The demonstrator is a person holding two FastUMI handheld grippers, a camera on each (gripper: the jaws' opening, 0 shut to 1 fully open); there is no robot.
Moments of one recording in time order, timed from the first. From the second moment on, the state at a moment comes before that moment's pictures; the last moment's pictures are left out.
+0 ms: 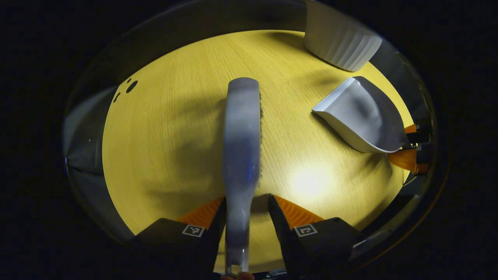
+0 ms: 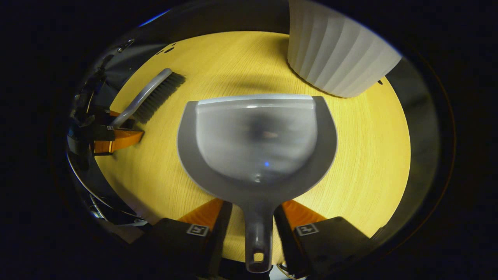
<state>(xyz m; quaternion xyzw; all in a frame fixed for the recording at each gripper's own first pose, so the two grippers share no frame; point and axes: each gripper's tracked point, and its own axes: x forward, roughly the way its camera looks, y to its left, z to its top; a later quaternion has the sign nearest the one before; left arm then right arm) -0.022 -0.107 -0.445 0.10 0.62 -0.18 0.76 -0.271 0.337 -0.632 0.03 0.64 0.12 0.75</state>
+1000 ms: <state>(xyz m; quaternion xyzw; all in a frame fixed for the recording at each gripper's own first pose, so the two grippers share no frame) 0.033 -0.126 -0.233 0.05 0.32 -0.13 0.94 -0.208 0.307 -0.441 0.04 0.37 0.09 0.92</state>
